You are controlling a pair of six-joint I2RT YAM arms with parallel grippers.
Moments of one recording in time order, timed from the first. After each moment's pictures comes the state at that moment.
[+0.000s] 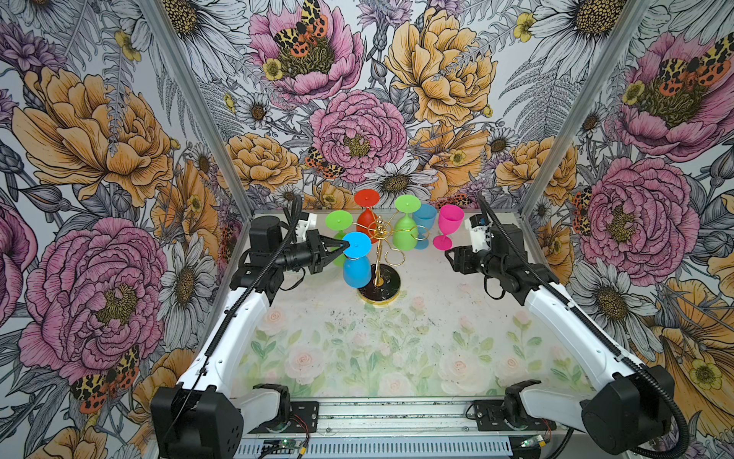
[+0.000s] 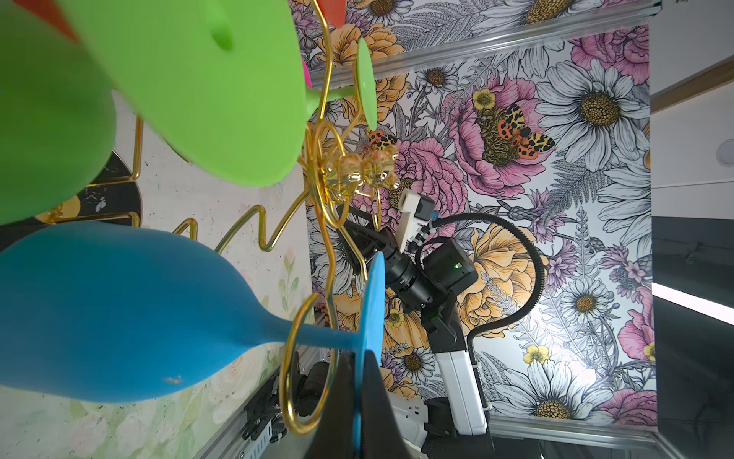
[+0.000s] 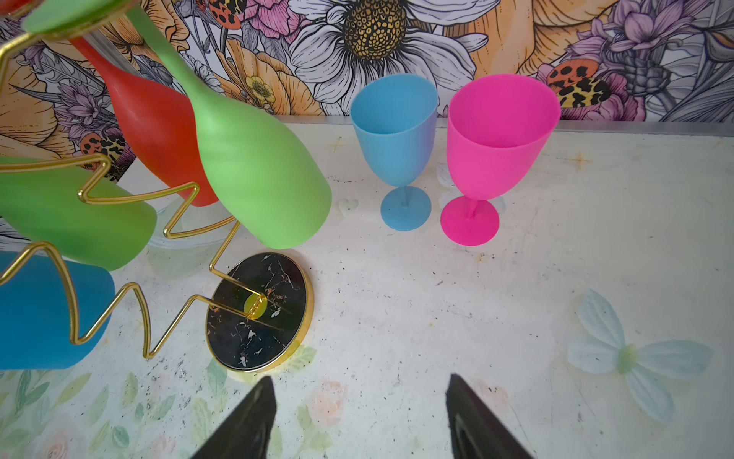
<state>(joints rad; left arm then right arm) -0.11 1.19 1.07 -0.20 1.01 -1.10 0.25 1.23 1.05 -0.44 -0.20 0.14</state>
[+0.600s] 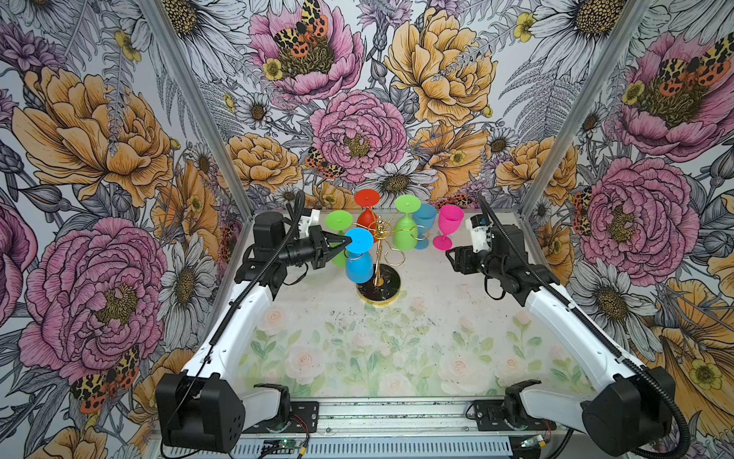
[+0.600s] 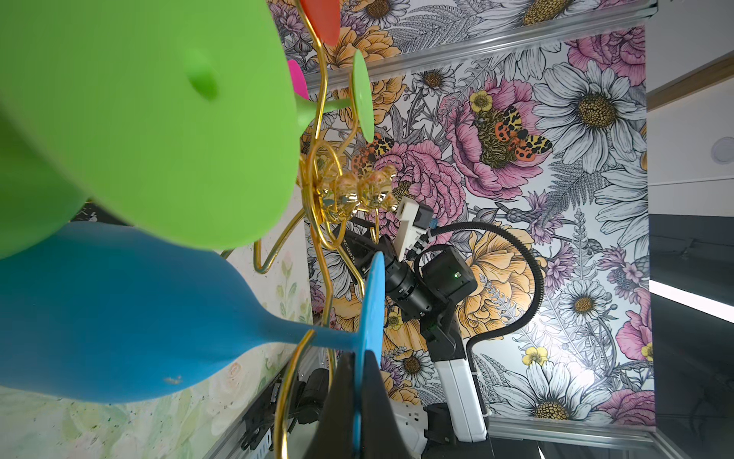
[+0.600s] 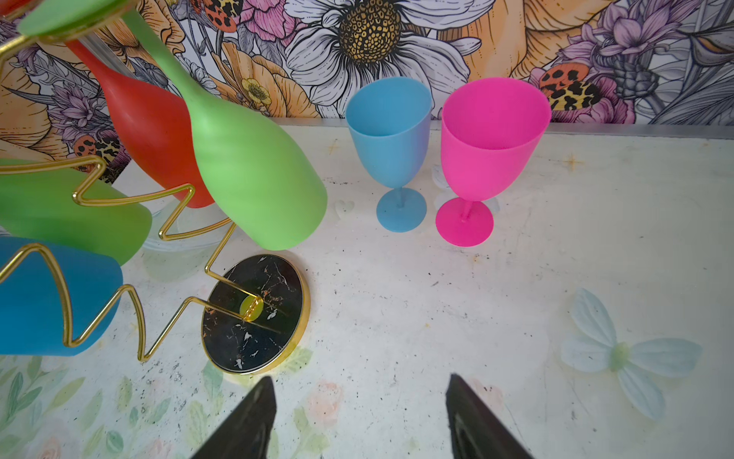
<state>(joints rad) -0.12 1.24 1.09 -0.15 1.01 -1.12 0.25 1.22 1.05 -0.44 -0.19 0.14</state>
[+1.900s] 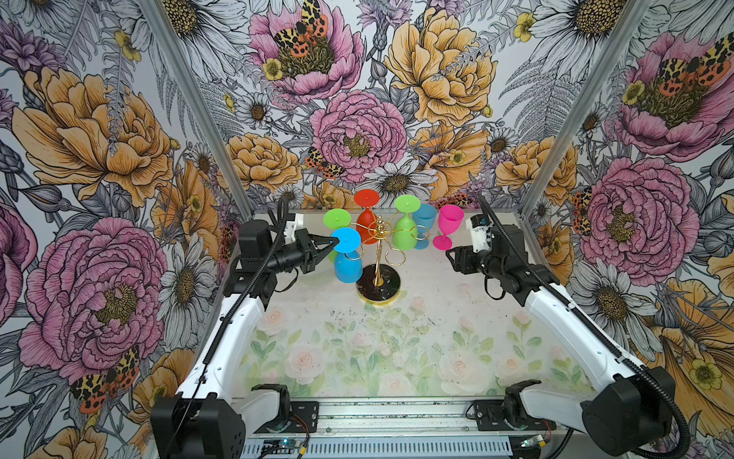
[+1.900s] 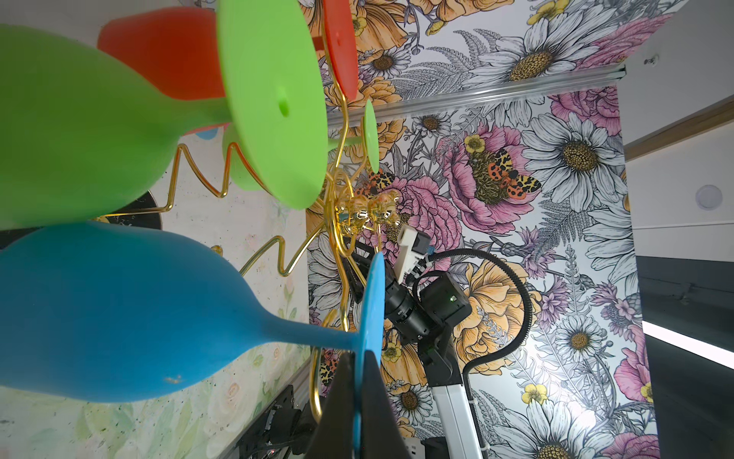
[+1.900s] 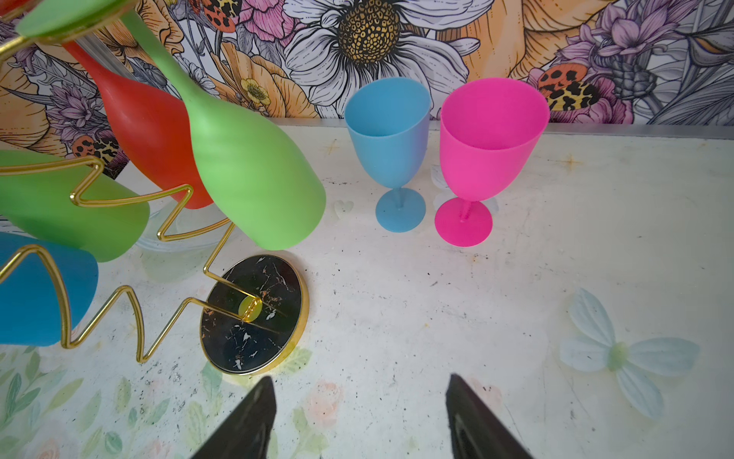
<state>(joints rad) -0.03 1.13 1.00 -0.14 0.97 -1.16 0.25 1.22 1.05 -0.44 -0.19 0.14</state>
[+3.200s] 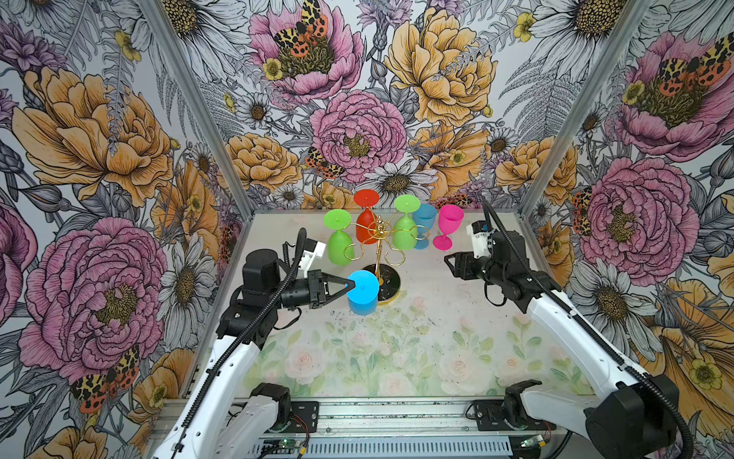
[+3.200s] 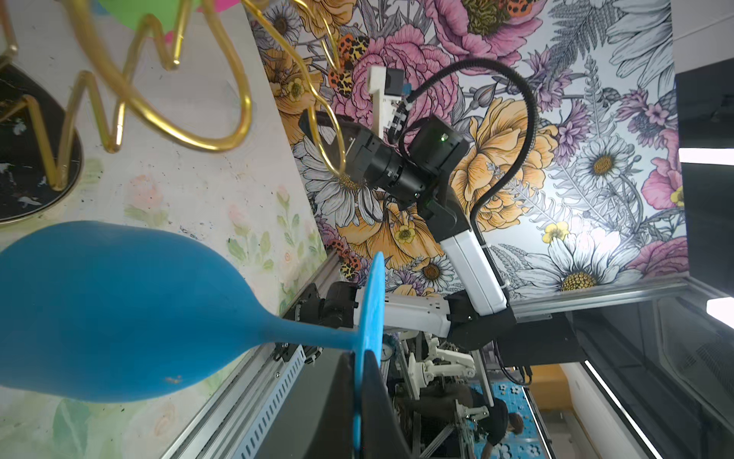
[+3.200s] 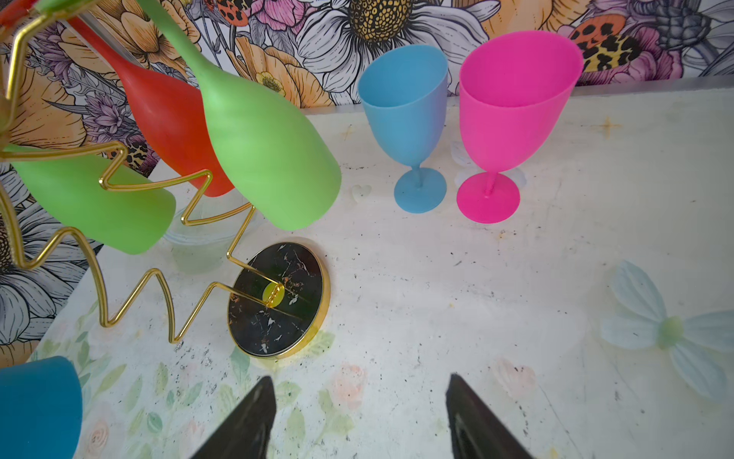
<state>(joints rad) -0.27 0.87 0.91 -0.38 1.07 -0.84 0.25 1.18 0.98 -0.43 -0.26 0.22</state>
